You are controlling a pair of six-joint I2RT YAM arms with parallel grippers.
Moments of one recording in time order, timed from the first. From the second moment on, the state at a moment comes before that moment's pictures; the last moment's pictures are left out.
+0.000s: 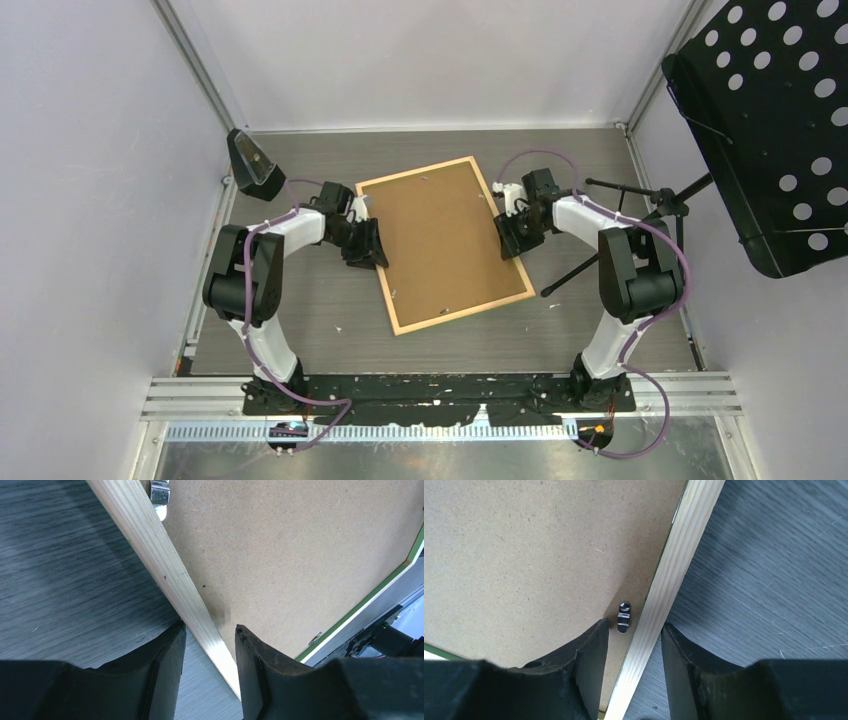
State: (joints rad) left arm -0.25 1.80 1.05 -0.45 0.50 -0.31; right arm 0.23 1.78 1.12 -0.54 -0.30 -0.24
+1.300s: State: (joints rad) left arm -0.25 1.81 1.05 -0.46 0.50 -0.30; right arm 0.22 1.80 1.14 -0.55 -0.28 -0.23
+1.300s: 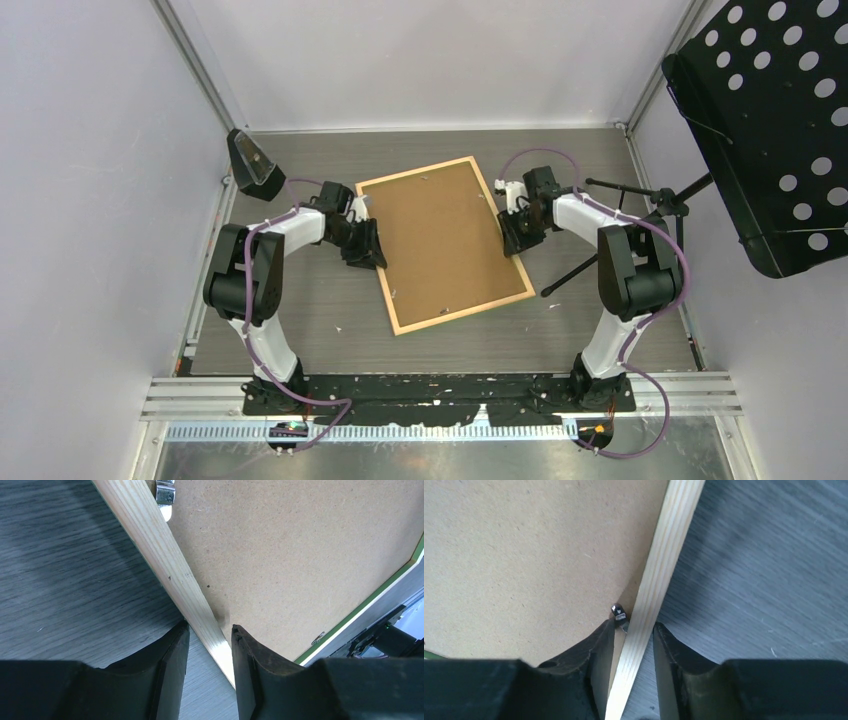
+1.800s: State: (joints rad) left arm -0.25 1.82 1.06 -0.46 0.51 -0.30; right arm 0.21 1.80 1.14 -0.51 -0.30 -0.18
